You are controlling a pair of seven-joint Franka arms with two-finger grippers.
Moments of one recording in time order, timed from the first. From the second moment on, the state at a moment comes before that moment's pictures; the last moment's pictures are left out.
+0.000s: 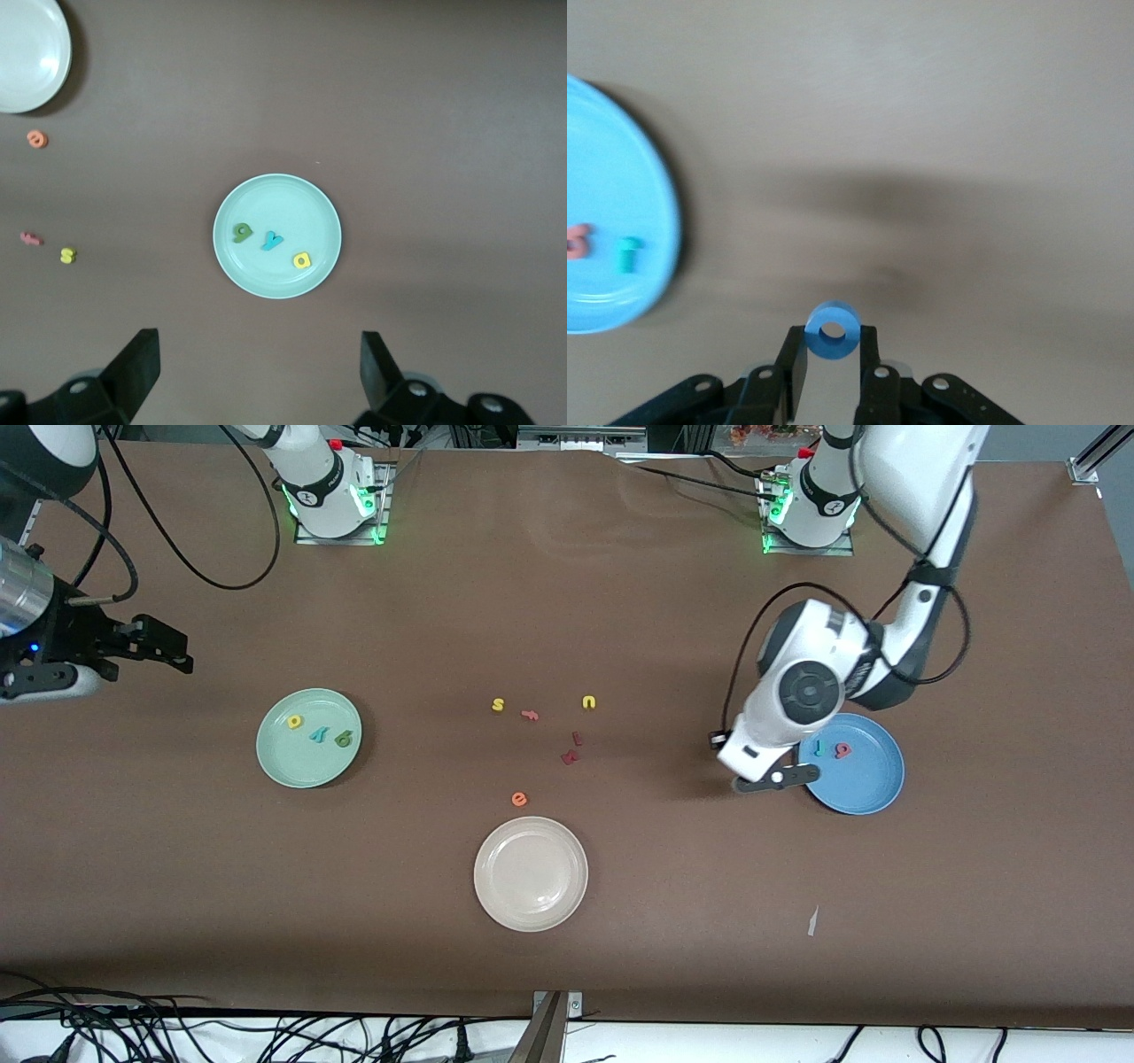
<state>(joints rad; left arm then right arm) -0.26 0.42 -0.08 -1.87 0.02 2.09 -0.48 0.14 0.03 -0.12 -1.66 0.03 1.68 -0.06</state>
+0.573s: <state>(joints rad) -0.01 0.36 -0.08 -2.17 0.14 2.37 -0.18 0.04 -0.06 -0.02 -1.76 0.02 1.73 -0.04</state>
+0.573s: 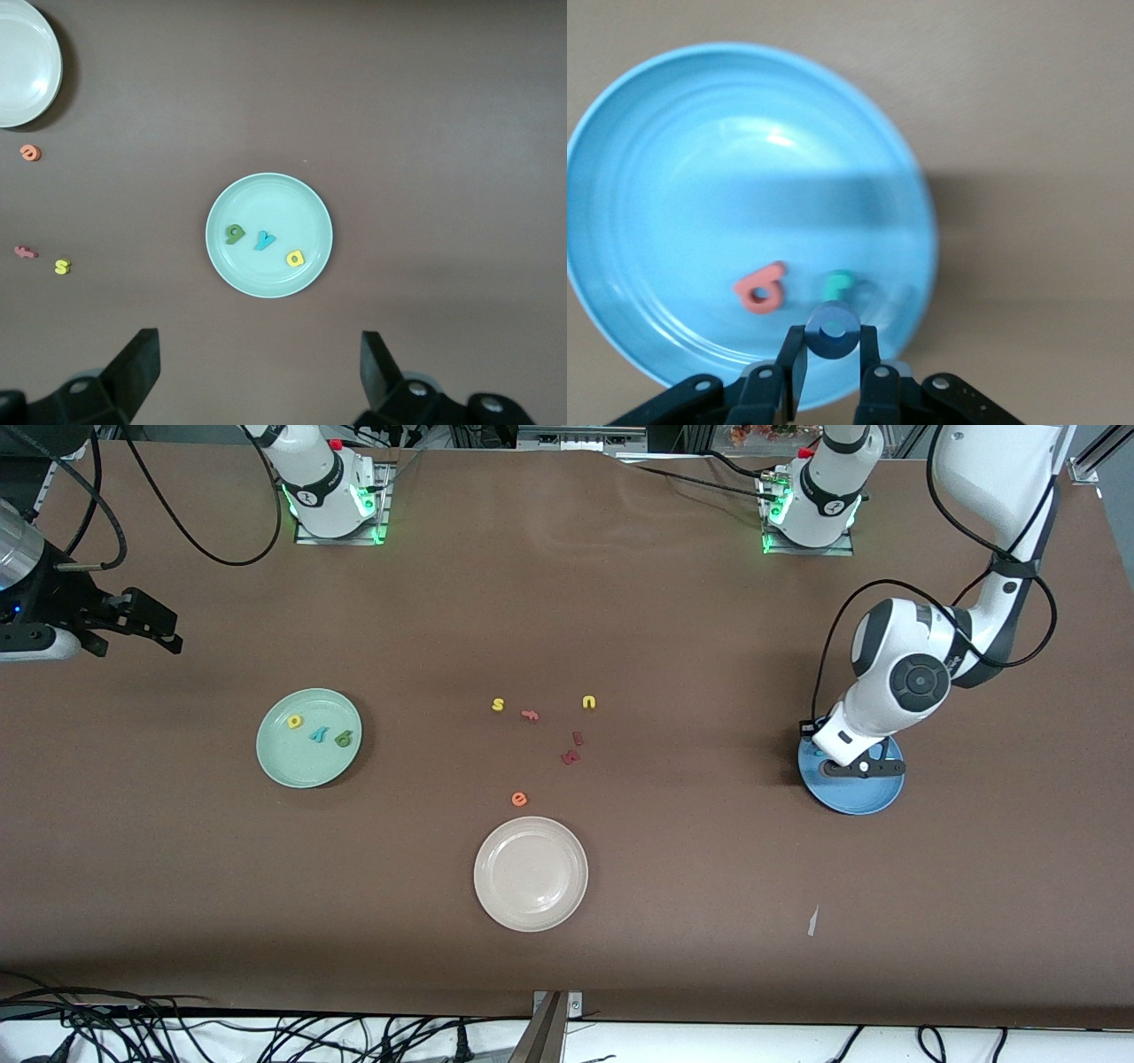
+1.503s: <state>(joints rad) 0.09 0.33 -0.09 -1.70 0.09 1.69 -0.02 0.03 -0.05 -0.02 -1.75 0.00 1.73 -0.03</state>
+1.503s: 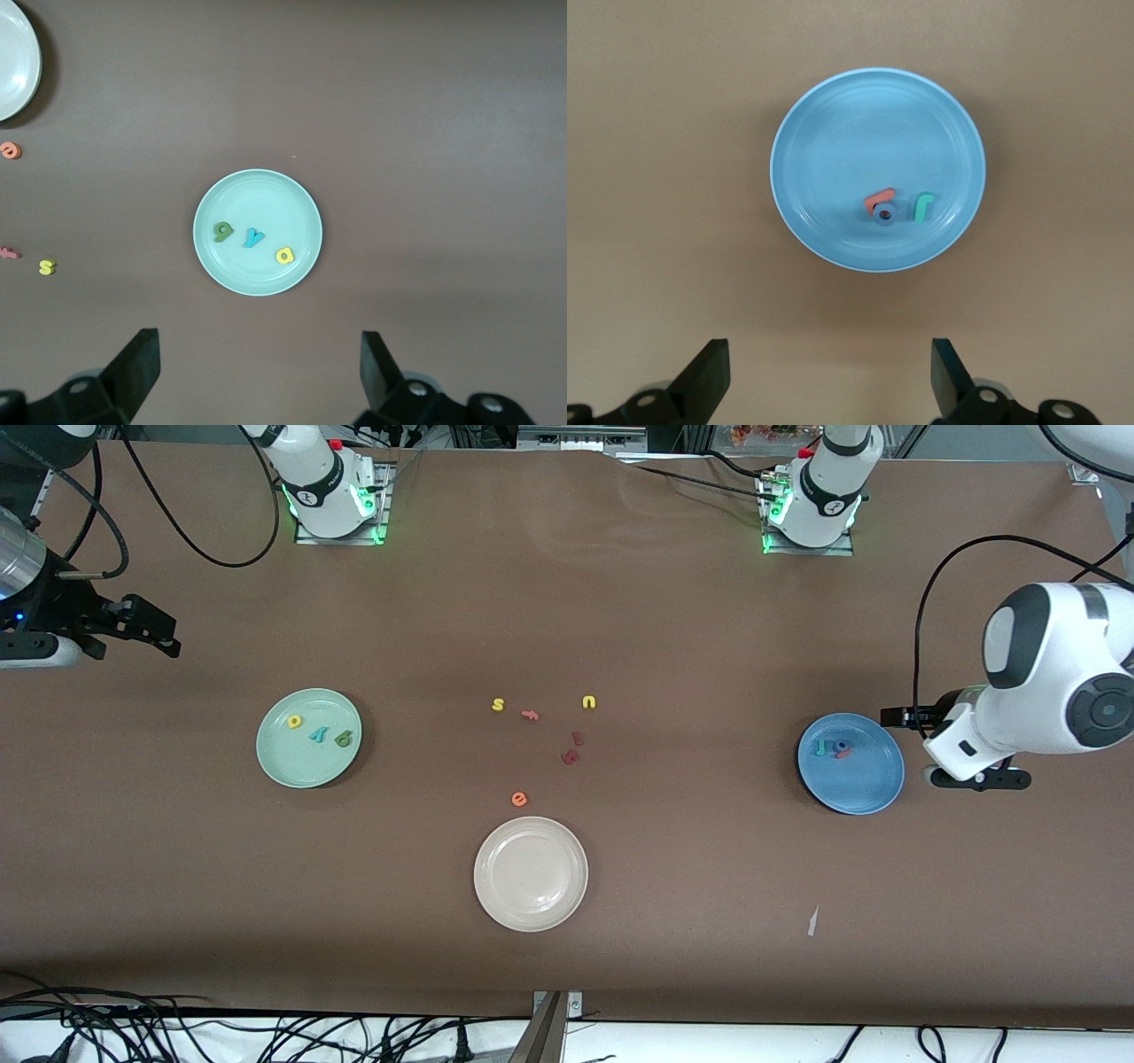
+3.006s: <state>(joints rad) 0.01 0.08 -0.04 -1.56 0.00 1.58 0.03 0.03 -0.04 -0.03 -1.75 -0.01 1.71 -0.03</state>
